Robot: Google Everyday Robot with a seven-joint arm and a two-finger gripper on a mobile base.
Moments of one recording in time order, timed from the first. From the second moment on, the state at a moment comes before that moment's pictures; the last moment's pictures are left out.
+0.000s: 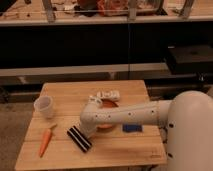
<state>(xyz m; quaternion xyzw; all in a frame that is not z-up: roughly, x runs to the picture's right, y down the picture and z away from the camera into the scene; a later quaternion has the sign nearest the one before) -0.118 0.250 0.818 -0.26 -0.23 -0.34 0.88</state>
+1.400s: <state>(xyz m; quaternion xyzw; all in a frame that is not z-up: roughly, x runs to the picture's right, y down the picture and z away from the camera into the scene) -0.124 0.250 0.819 -0.26 -0.24 -0.35 0.87</state>
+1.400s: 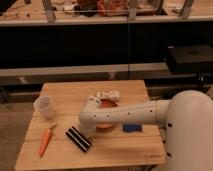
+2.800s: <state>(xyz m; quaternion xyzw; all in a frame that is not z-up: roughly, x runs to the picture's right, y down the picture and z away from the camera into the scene) -0.127 0.248 0.819 -0.25 -0.24 -0.35 0.87</state>
